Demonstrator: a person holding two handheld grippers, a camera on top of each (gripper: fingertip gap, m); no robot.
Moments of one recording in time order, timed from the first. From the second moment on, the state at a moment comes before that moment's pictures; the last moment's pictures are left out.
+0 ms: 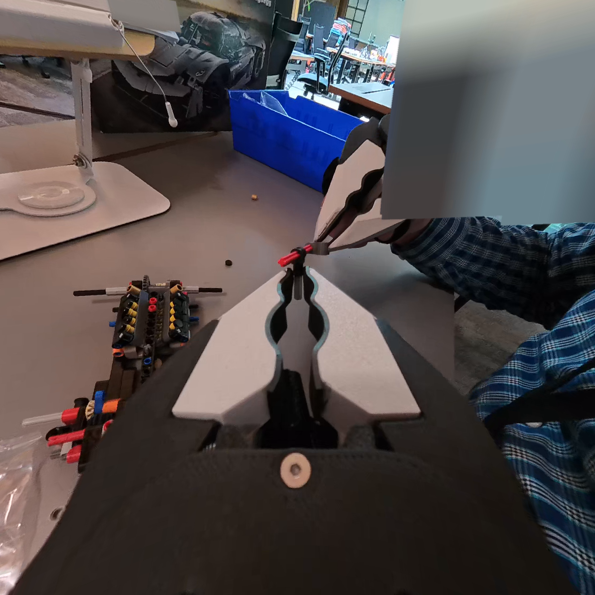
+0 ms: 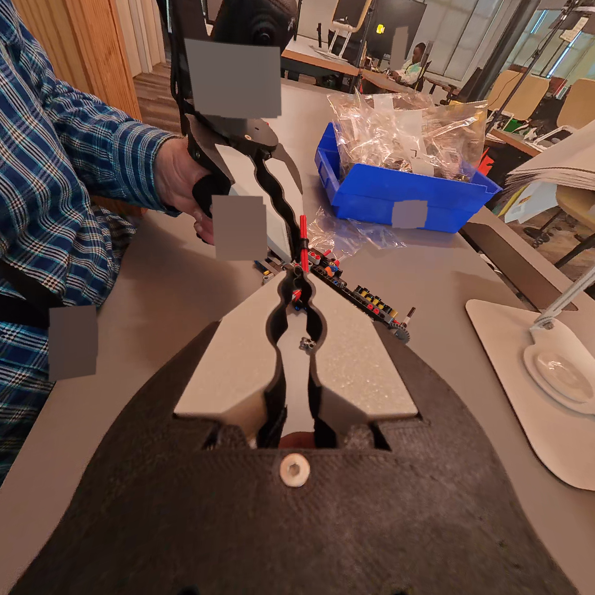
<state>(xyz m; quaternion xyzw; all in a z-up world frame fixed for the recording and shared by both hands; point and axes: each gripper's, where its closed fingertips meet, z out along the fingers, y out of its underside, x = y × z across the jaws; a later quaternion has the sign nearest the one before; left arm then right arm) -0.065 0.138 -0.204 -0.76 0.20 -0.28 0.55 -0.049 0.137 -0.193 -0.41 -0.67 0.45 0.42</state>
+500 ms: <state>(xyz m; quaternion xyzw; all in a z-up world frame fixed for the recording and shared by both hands) -0.064 0.135 -0.212 -0.77 0.26 -0.23 0.53 -0.050 0.133 -0.198 -0.39 -0.71 0.41 0.42</state>
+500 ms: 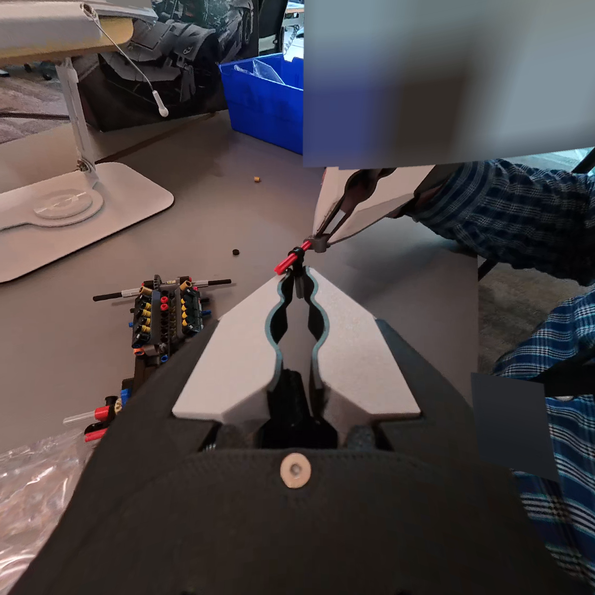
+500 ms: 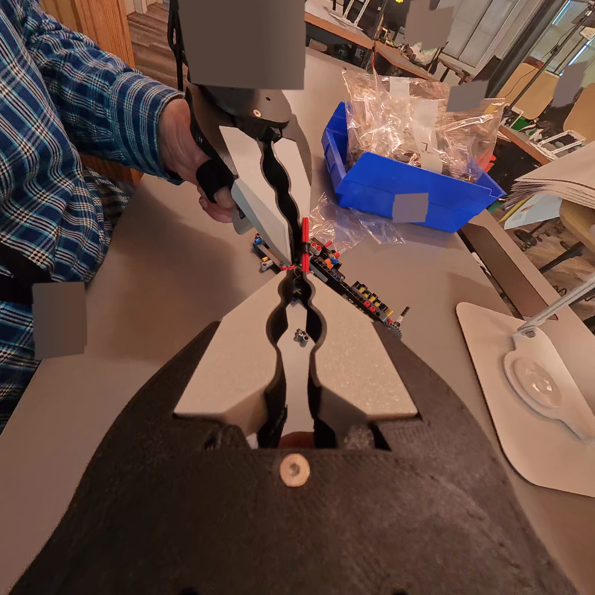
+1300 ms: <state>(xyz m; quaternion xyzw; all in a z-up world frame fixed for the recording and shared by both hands) -0.050 0.127 -0.198 -0.73 0.24 -0.33 0.55 -0.039 0.125 -0.176 -0.37 -0.64 0.53 0.42</state>
